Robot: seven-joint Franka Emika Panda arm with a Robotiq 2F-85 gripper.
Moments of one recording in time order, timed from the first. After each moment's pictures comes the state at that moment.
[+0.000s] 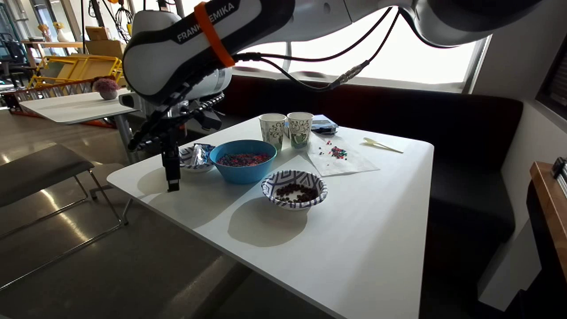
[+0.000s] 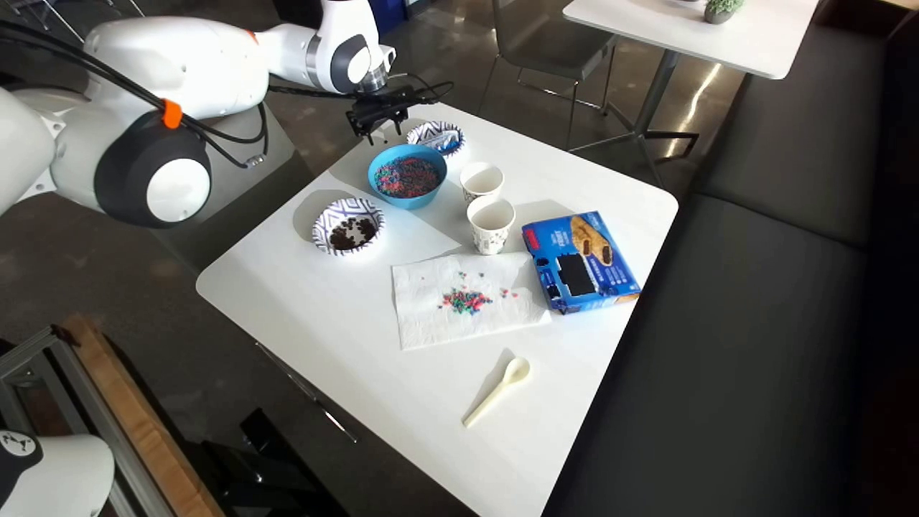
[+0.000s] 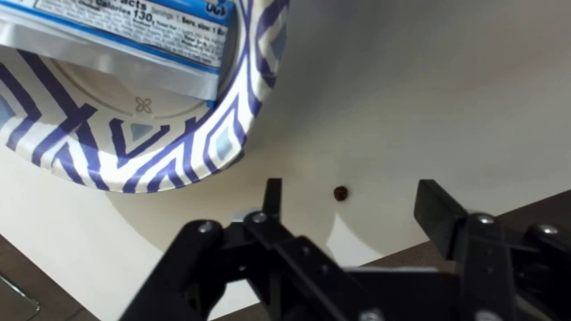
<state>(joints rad) 0.28 1.49 0.13 -0.52 -0.12 2.15 -0.83</state>
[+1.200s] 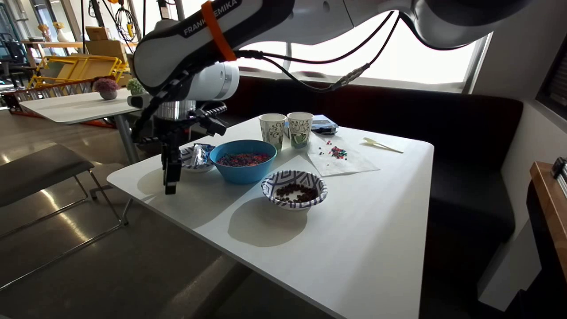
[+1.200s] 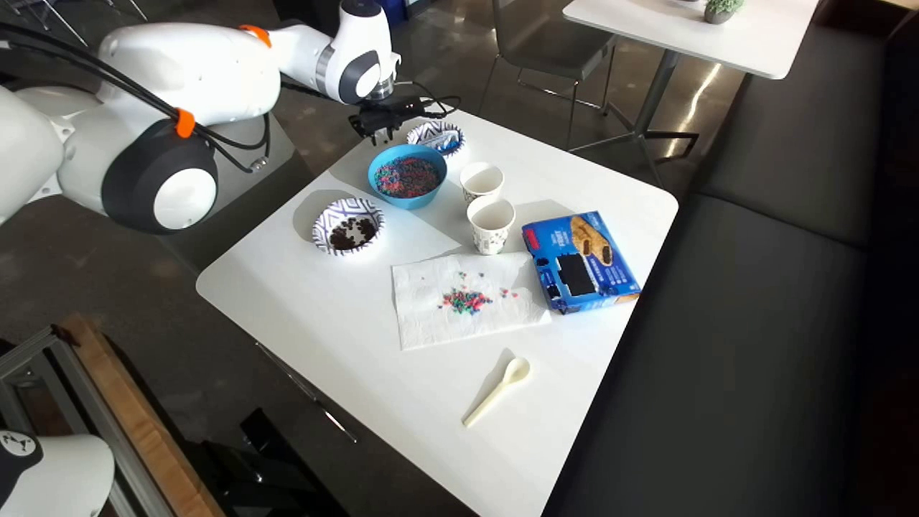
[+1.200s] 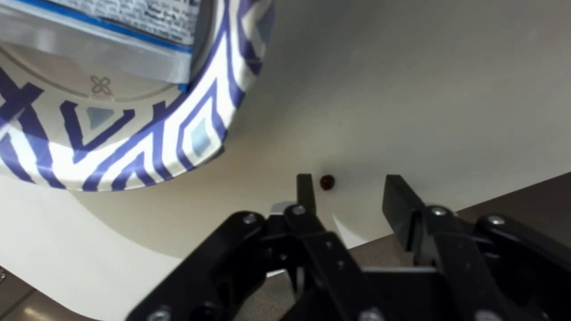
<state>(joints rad) 0.23 1.49 0.19 -0.56 -0.01 2.20 -0.97</state>
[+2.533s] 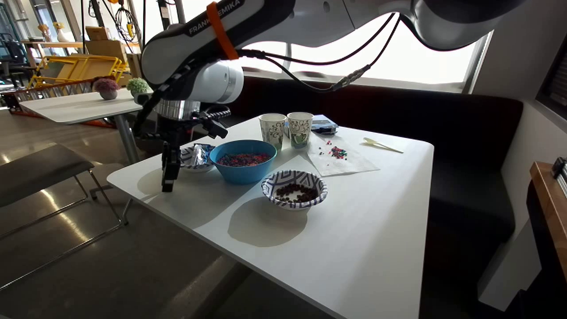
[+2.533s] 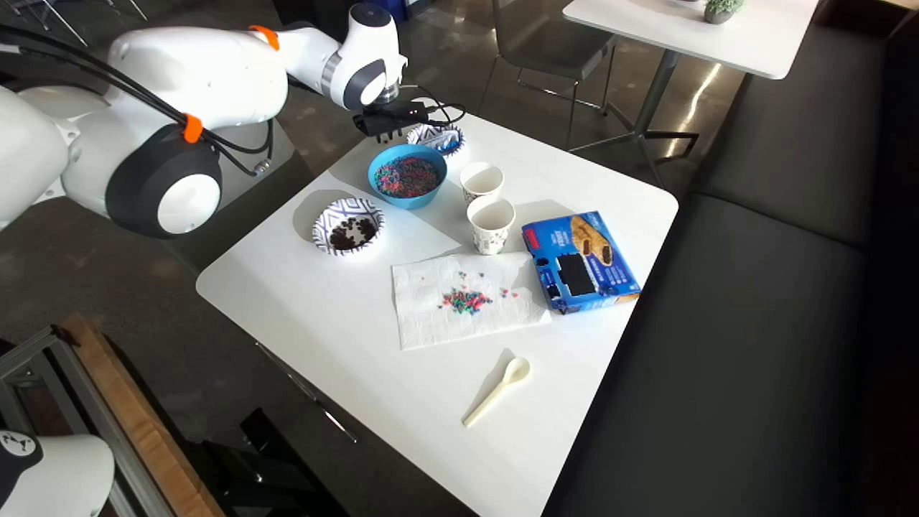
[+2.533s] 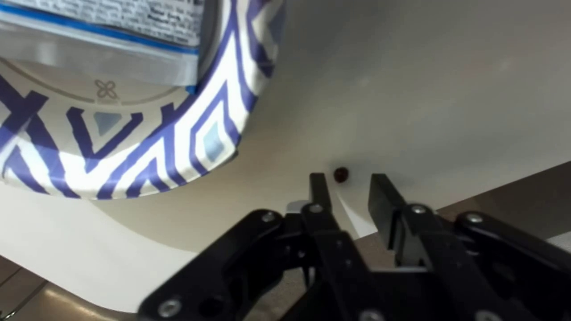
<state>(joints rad) 0.20 1.49 0.22 -0.58 0.04 2.25 -0.99</state>
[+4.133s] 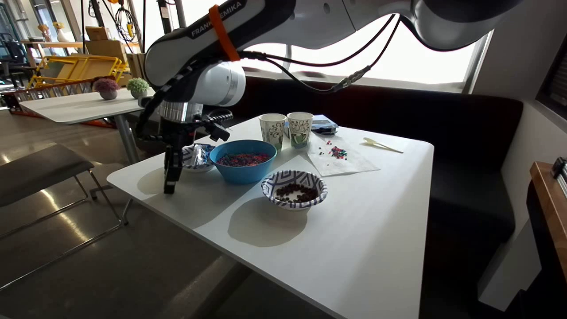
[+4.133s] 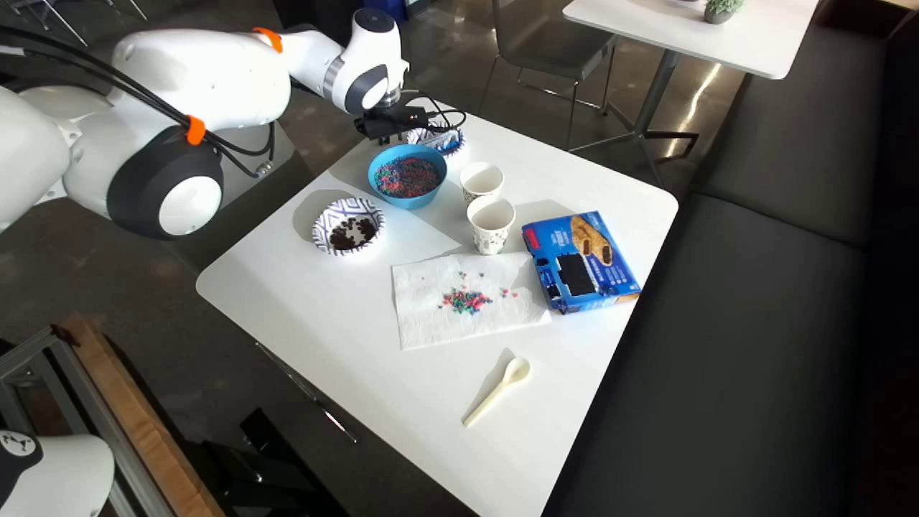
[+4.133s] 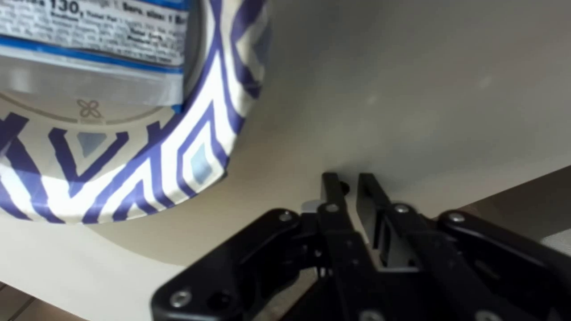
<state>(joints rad) 0.19 1.49 0.23 -0.60 0.05 2.25 -0.99</state>
